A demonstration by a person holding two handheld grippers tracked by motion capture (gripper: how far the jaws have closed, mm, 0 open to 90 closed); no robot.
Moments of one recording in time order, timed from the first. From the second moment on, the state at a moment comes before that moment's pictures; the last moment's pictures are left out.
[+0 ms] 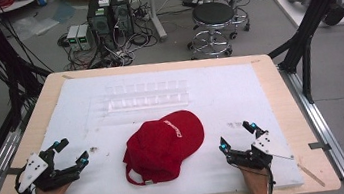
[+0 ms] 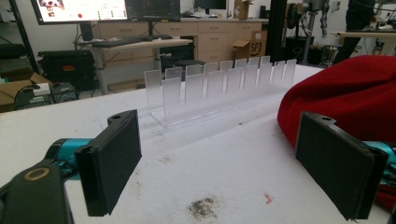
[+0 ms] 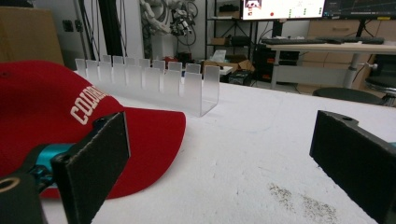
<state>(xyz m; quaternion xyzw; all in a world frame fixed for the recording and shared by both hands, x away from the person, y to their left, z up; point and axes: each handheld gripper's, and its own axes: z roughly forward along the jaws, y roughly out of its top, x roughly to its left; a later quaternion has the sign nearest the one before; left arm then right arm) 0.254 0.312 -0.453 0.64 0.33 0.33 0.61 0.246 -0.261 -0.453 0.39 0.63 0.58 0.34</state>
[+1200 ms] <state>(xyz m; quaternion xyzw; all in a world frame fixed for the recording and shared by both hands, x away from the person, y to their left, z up) 0.262 0.297 -0.416 0.71 0.33 0.27 0.56 0.247 -0.263 -0.453 0.39 0.62 0.59 0.34</state>
